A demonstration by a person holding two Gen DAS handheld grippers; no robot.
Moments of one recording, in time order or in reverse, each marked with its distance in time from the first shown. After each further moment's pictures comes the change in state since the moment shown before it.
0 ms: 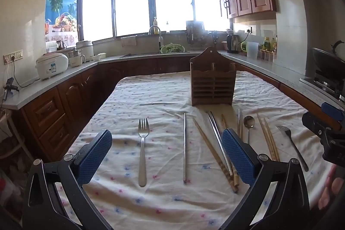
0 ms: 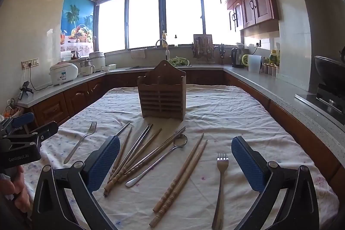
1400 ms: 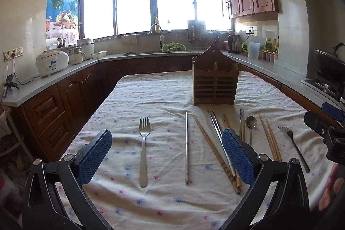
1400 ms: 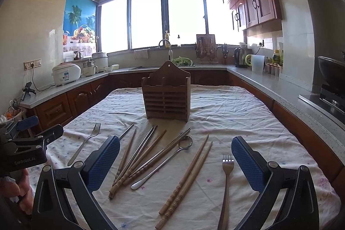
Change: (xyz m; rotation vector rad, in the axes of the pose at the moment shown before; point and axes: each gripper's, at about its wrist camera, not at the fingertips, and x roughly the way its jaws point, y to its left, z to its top) left arm 0.008 0.009 -0.005 -0.018 -0.004 -0.016; right arm -0.005 0.019 0.001 0.000 -0.001 0.025
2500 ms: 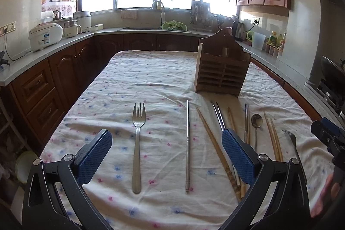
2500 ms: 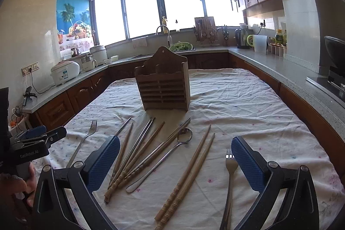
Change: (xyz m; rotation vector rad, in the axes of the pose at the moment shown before) left arm 0.061 0.019 0.012 -0.093 0.179 -0.057; right arm 0.039 -0.024 0.011 0.082 0.126 0.040
